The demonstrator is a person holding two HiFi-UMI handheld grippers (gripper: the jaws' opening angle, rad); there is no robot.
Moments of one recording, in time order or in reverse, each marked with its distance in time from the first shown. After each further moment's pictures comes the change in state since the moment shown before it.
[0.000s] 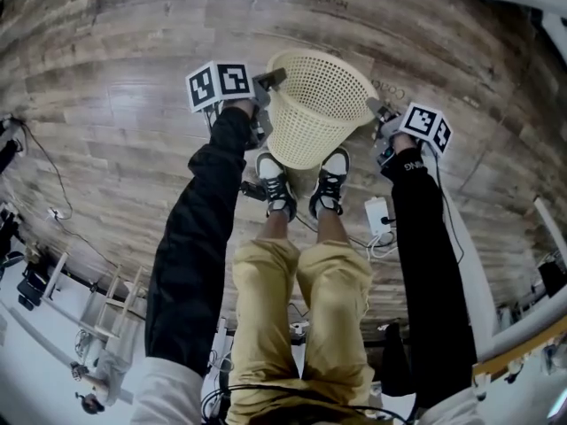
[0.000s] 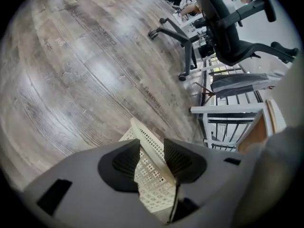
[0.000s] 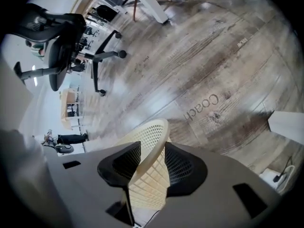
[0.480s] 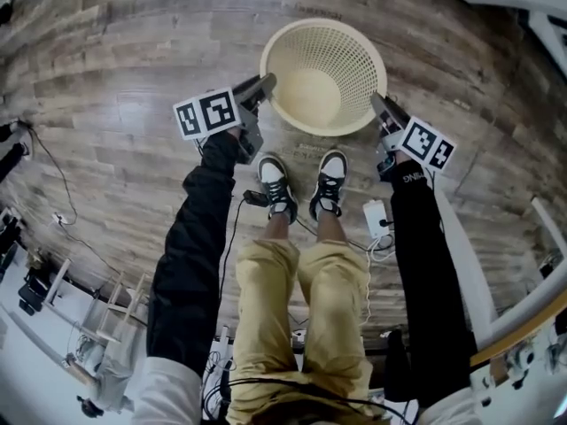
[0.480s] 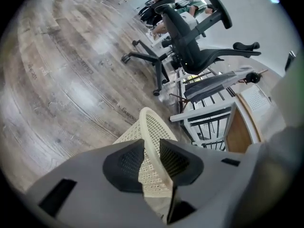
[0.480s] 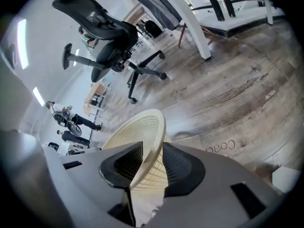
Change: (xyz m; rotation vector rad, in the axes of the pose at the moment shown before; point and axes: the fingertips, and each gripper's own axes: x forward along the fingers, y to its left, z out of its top) left arm -0.062 -0.054 0.014 0.218 -0.199 -0.186; right arm -0.060 0.077 0.029 -0.387 -0.234 0.173
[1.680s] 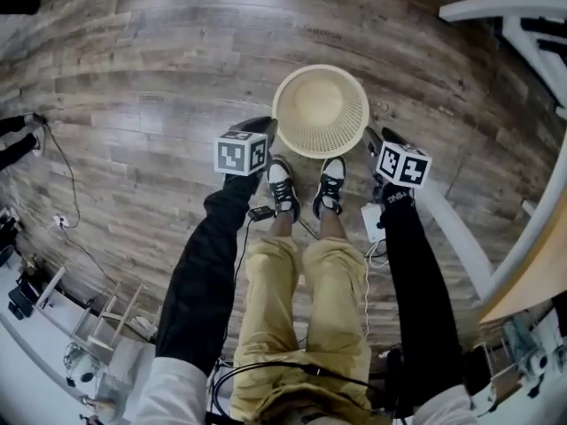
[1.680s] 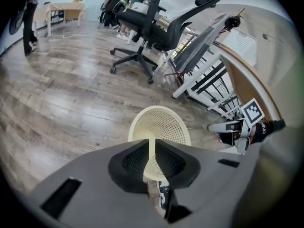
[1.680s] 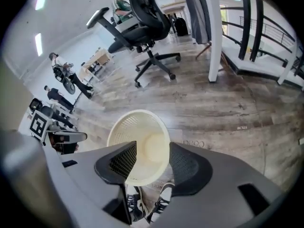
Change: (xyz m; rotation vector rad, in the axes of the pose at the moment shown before) left arm -0.106 -0.024 -0.085 0.420 0.142 0.286; right arm -0.095 0.041 -0.059 -0.348 0.124 -0.260
